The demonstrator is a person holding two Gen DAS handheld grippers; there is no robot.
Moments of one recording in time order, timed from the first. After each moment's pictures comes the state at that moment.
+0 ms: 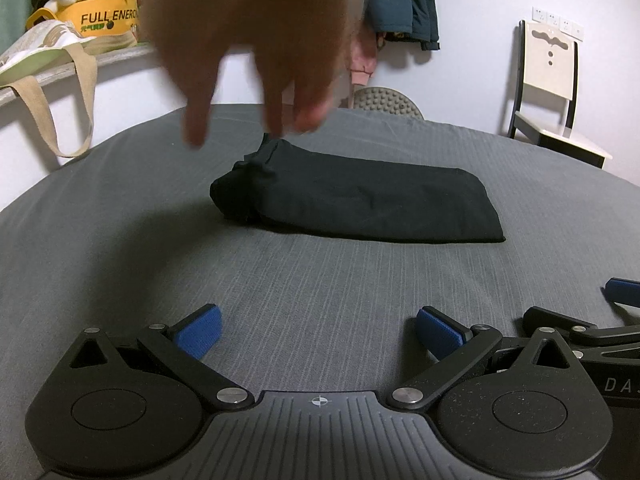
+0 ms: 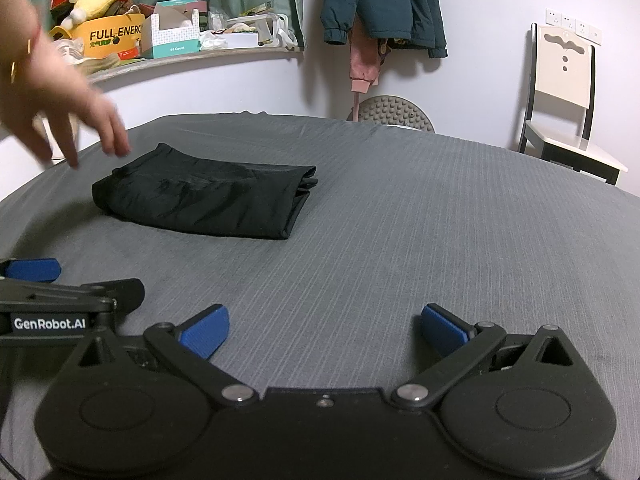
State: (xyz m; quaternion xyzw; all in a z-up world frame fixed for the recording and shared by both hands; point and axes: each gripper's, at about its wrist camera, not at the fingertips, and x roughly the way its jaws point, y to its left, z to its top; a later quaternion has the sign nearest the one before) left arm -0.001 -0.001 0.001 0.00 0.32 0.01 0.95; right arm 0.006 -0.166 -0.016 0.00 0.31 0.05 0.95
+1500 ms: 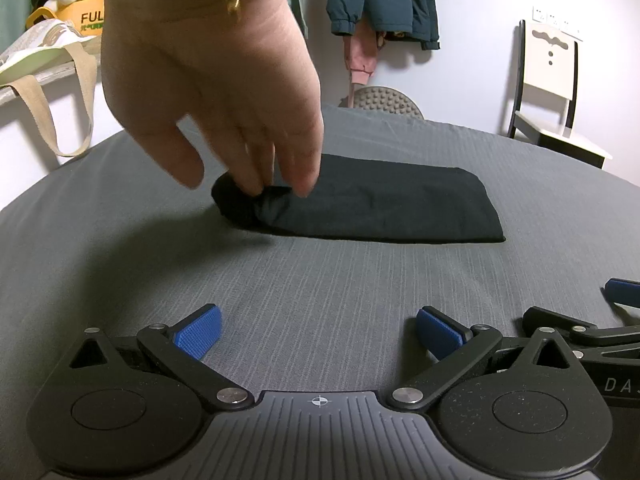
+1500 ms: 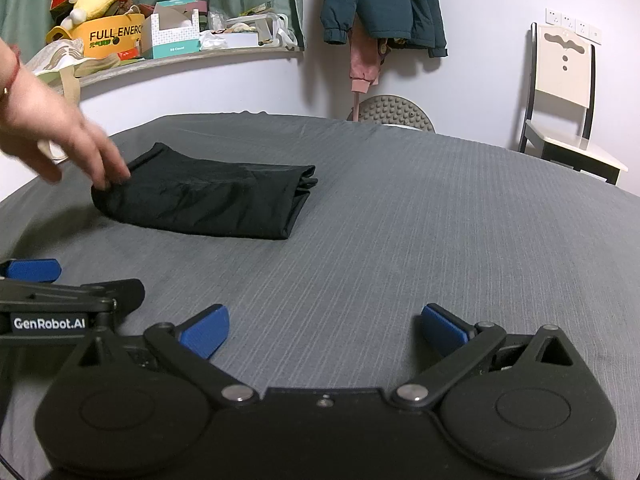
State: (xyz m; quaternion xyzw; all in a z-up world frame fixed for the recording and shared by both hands) left arm 0.001 -0.001 0.003 0.00 0.32 0.01 0.95; right arm 0.007 -0.165 -0.017 0.00 0.31 0.05 0.95
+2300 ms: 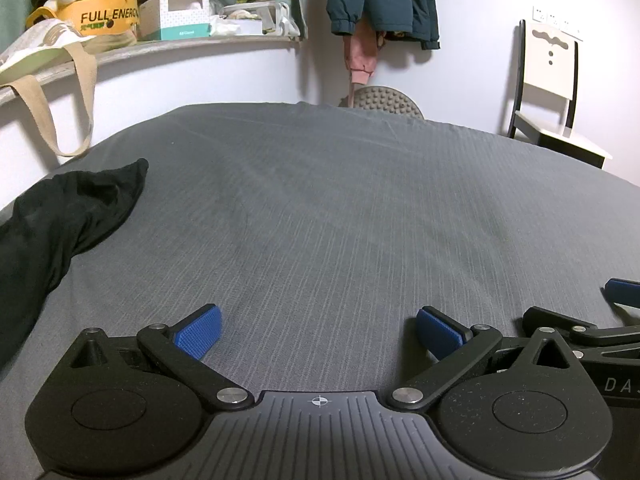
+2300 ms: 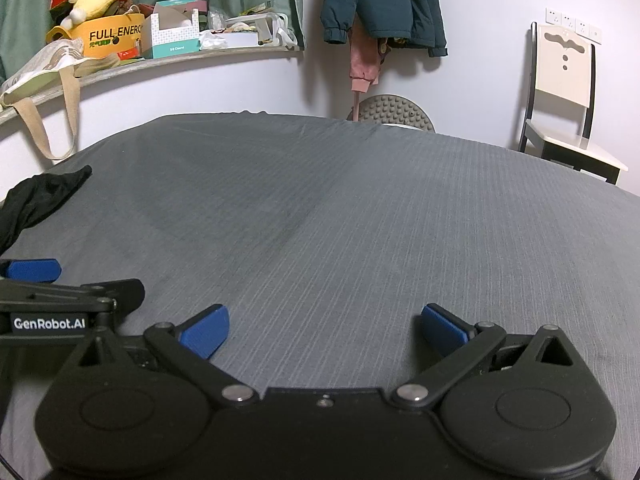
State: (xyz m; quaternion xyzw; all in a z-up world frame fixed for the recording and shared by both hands) left arm 0.002 -0.004 0.005 0.00 0.32 0.01 0.95; right arm 0.007 -0.162 -0.017 0.00 0.31 0.05 0.95
